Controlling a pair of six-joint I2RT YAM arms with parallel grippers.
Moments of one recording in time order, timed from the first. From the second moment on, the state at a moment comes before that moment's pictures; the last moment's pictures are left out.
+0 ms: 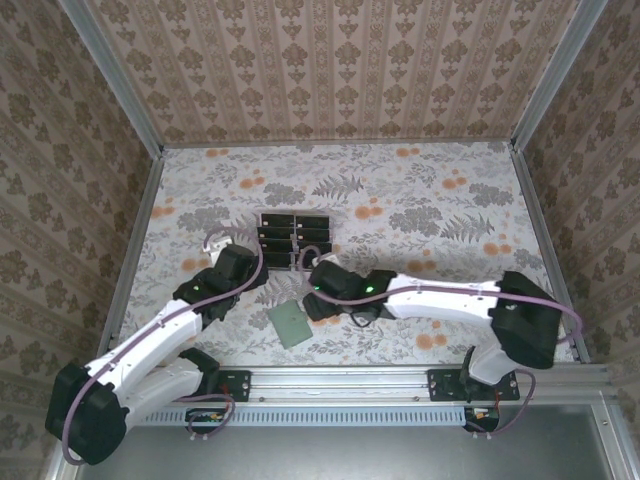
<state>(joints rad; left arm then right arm) -0.59 0.94 0.53 -0.50 -0.42 -0.71 1.10 1.59 1.03 -0.45 0.22 0.59</state>
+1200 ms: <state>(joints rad) -0.26 1.02 0.53 -0.44 -0.18 -0.74 1.28 2.04 1.46 -0.72 0.39 0.57</state>
